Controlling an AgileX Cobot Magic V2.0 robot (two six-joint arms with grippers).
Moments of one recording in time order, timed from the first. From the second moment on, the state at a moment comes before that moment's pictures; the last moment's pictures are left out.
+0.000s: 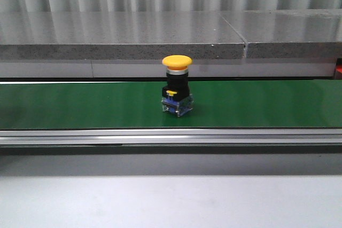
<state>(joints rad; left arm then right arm) 0.00 1.28 -1.16 -0.23 0.81 0.25 -0.24 0.72 -0.68 0.36 0.65 -0.44</state>
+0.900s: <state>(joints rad) -0.02 0.53 -0.51 -0.24 0.37 0.25 -0.24 0.72 -0.68 0.36 0.65 -0.44</state>
